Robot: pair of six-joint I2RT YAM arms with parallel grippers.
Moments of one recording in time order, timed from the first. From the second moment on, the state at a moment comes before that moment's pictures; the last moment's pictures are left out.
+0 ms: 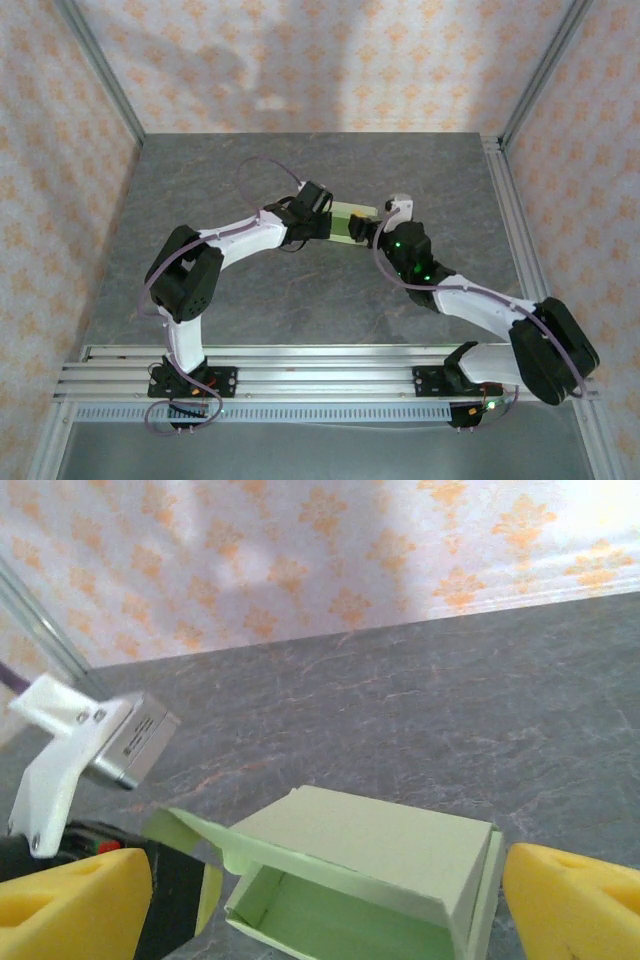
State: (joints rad) left arm -0.61 1.88 1.30 -0.36 -0.13 -0.52; right arm 0.59 1.23 0.55 0.45 0.23 0.37
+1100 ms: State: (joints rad) left arm -0.48 1.58 1.15 -0.22 -0.03 -0.57; right arm 0.42 1.68 0.96 -0.06 0.05 0.62
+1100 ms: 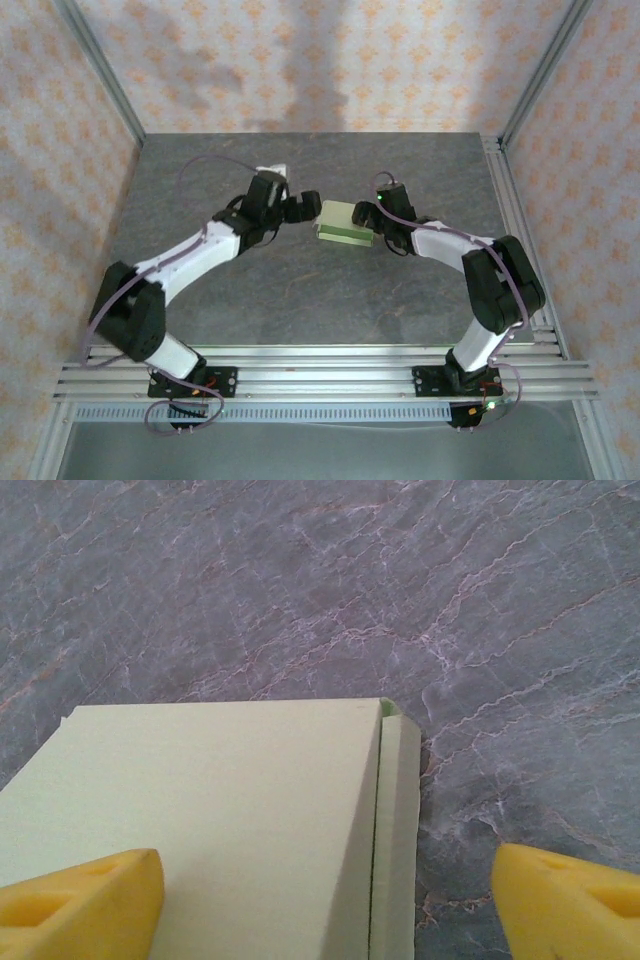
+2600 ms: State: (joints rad) left arm -0.42 2.03 1.37 -0.25 0.37 -0.60; right arm 0.28 1.65 0.85 0.06 -0.21 0.65
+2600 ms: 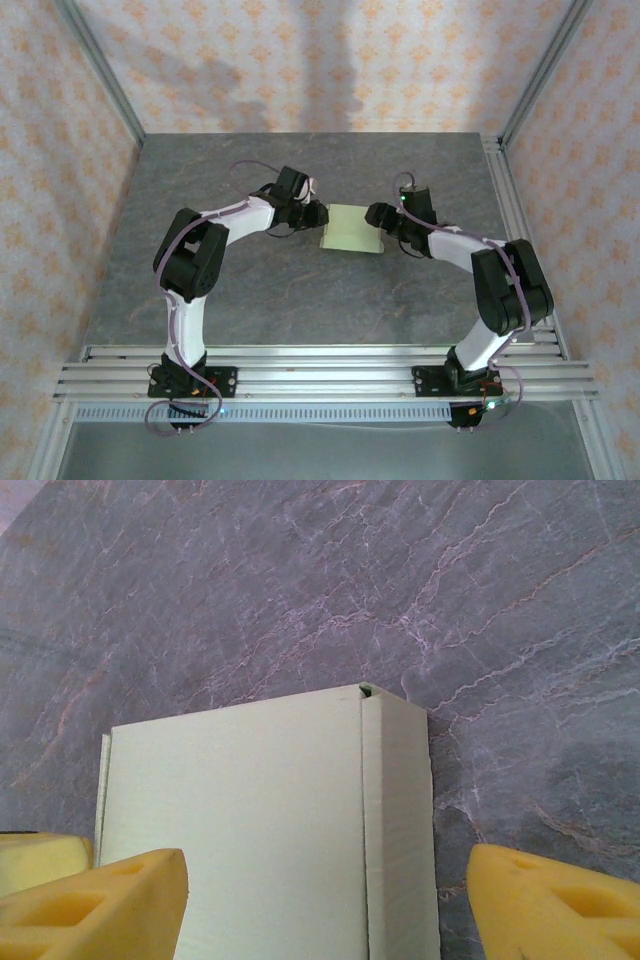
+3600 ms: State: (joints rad) left arm -0.39 2.05 1.35 -0.20 0.43 -0.60; right arm 0.27 1.64 0.85 0.10 -0.29 0.69
